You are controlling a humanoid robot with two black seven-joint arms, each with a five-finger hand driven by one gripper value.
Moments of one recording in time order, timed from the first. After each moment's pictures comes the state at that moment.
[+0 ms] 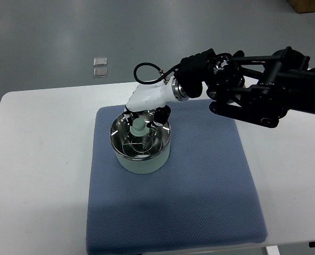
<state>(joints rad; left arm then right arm) 0.00 0.00 -0.04 -0.17 0.00 0.04 -0.03 1.40 -0.19 -0.01 1.07 -1.68 0.30 0.25</state>
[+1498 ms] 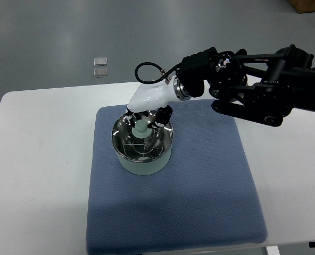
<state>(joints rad) 0.00 0.00 -0.04 -0.17 0.00 0.04 -0.03 1.41 -0.21 0.00 1.10 -1.67 0.32 0.27</state>
